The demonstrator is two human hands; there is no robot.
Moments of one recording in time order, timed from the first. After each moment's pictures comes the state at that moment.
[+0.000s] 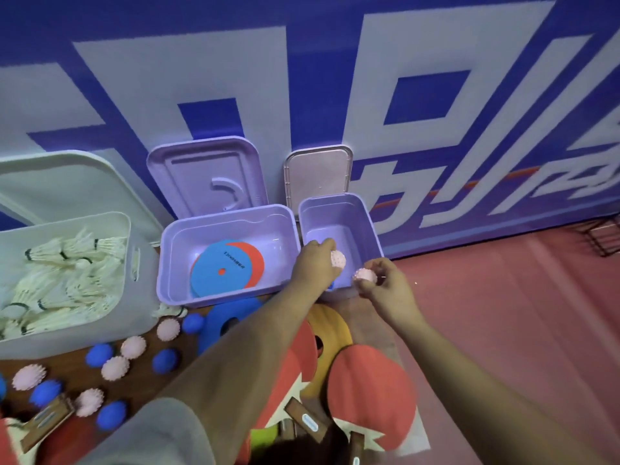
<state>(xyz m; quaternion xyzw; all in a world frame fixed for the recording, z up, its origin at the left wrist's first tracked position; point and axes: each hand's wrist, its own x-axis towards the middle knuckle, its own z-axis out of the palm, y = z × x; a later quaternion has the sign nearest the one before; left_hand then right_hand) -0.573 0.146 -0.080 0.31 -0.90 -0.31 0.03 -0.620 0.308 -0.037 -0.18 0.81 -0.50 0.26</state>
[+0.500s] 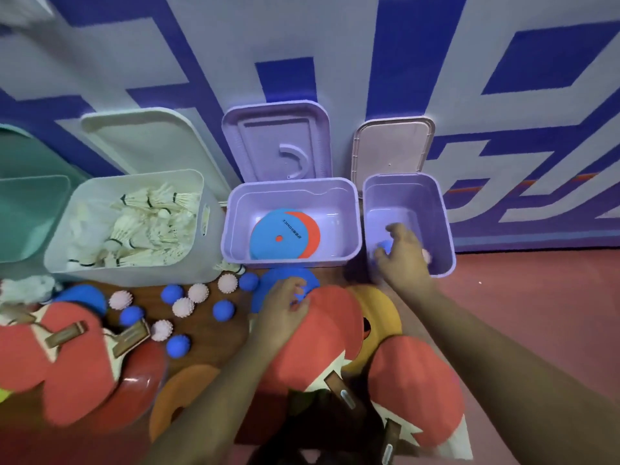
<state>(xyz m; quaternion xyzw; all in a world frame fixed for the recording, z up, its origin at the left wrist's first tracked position) -0.380 0.151 -0.095 0.45 -0.79 -0.40 0.13 -0.619 0.228 -0.073 -0.34 0.87 -0.31 0.19</state>
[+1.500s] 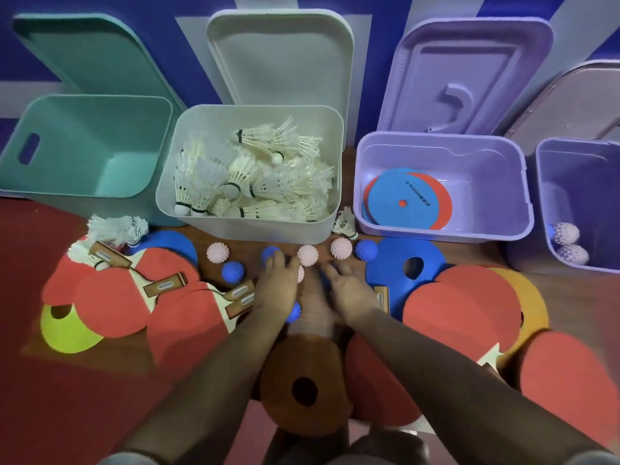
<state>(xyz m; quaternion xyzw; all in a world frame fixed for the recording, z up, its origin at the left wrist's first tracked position) -0.153 -0.006 -0.177 0.47 -0.87 -0.08 -0.15 -0.297 0.083 -0.185 -0.57 0.76 -0.06 0.30</state>
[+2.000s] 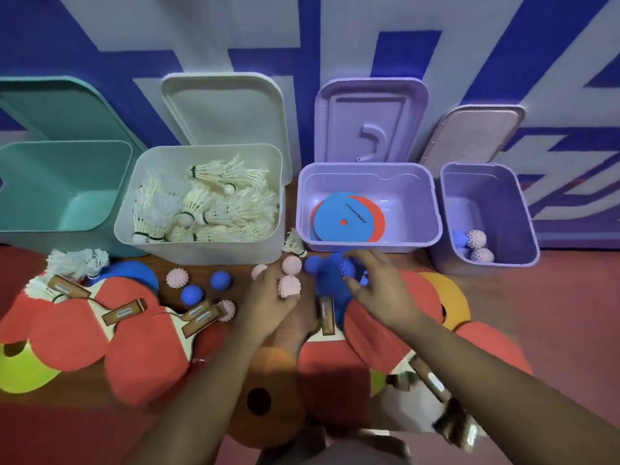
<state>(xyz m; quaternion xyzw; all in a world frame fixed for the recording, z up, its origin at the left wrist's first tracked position) -0.204 0.049 -0.105 0.48 -0.80 -0.34 0.10 -0.410 0.166 -0.068 -0.52 0.76 -0.33 0.22</state>
